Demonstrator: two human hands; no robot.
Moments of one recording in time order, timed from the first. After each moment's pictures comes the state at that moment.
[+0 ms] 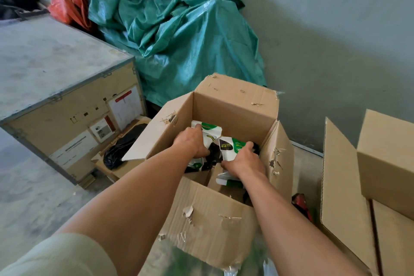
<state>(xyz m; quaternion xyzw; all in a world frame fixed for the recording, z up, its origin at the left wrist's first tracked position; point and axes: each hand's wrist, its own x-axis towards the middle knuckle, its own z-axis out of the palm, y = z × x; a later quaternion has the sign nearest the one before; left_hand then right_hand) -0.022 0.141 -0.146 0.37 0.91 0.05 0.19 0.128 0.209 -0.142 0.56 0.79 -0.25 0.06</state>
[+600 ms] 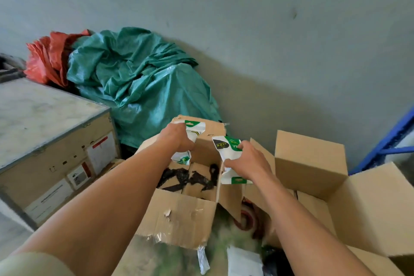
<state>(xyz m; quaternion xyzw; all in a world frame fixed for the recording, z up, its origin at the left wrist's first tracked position) 0.057 0.097 0.063 0.43 0.89 0.11 0.11 0.267 0.169 0.050 0.53 0.81 -0.23 -0.08</state>
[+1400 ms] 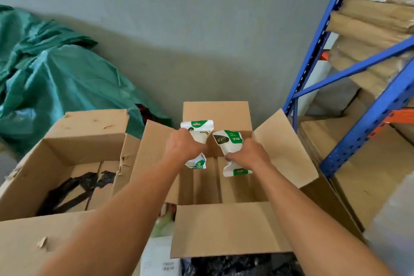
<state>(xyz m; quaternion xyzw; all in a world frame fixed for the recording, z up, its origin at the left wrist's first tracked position) 0.354 0.273 0.014 0.48 0.83 0.19 0.21 0.538 0.322 -0.008 0.67 0.67 -0.29 -0.10</state>
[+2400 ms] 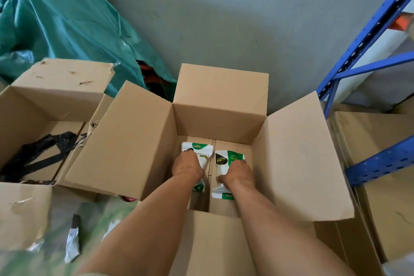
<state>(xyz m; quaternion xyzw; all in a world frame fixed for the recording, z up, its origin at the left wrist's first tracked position) 0.411 0.329 -0.177 0.38 0.88 0.02 0.27 0.540 0.378 -0.187 0.69 0.66 -0.28 0.10</state>
